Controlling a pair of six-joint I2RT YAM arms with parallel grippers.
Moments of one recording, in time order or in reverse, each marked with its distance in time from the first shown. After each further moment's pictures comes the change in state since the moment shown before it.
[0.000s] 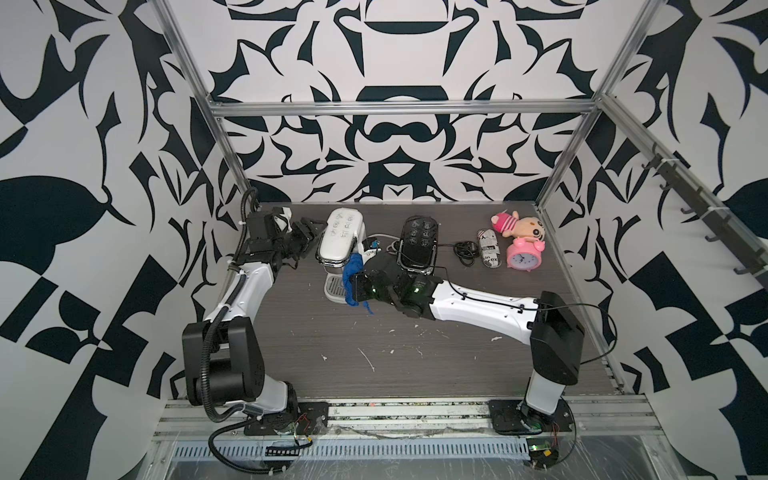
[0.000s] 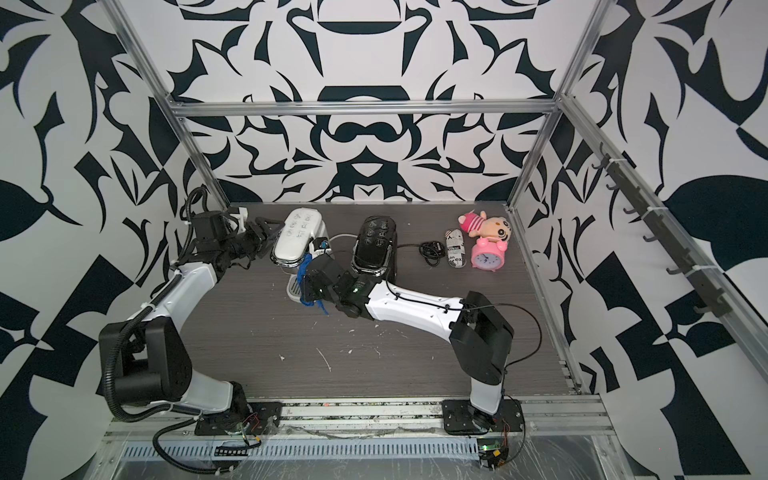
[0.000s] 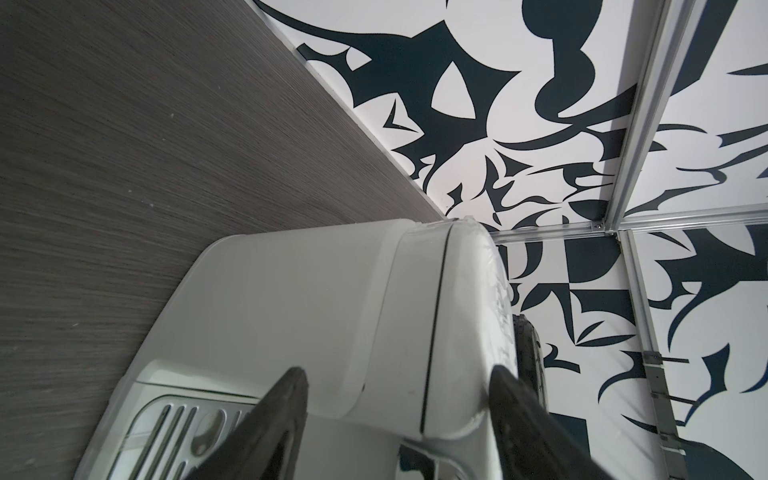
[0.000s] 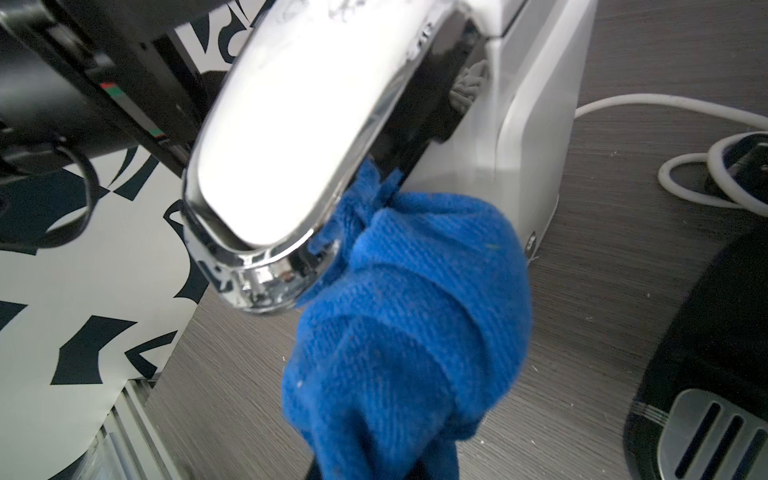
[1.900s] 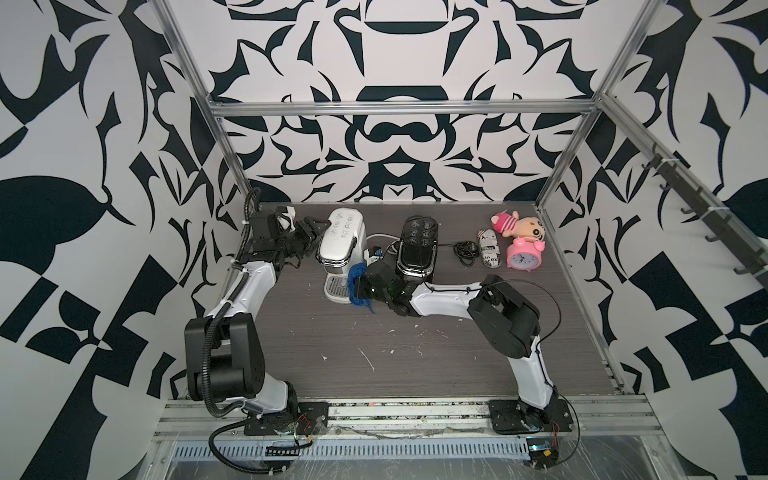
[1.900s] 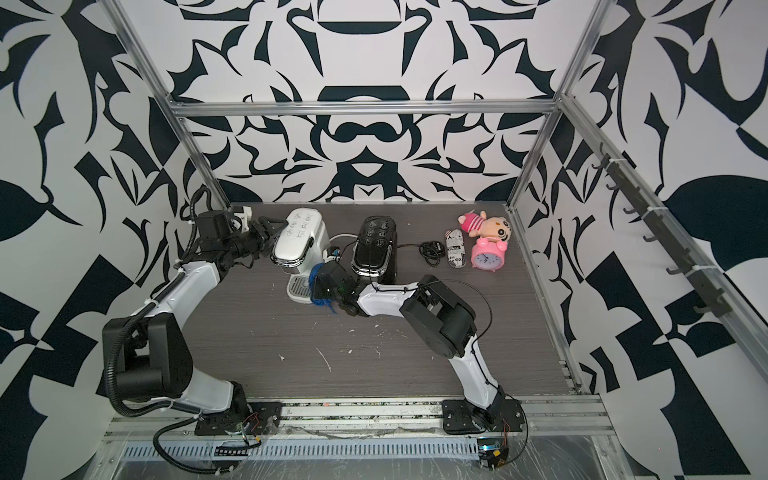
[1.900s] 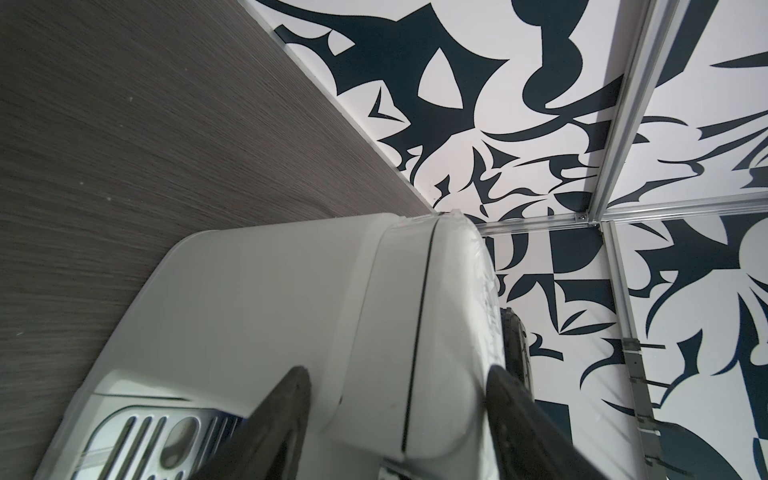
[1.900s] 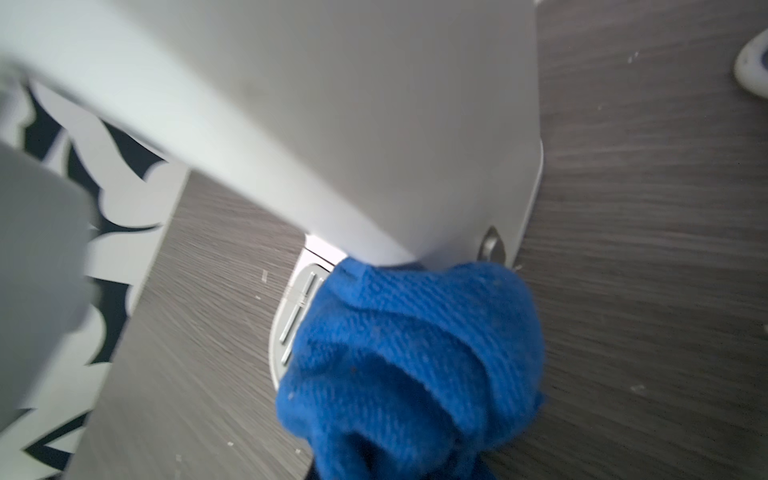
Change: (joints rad) left arm -0.015 0.025 -0.001 0.046 0.037 -0.034; right arm -0.112 0.283 -0.094 0.403 -0.067 0.106
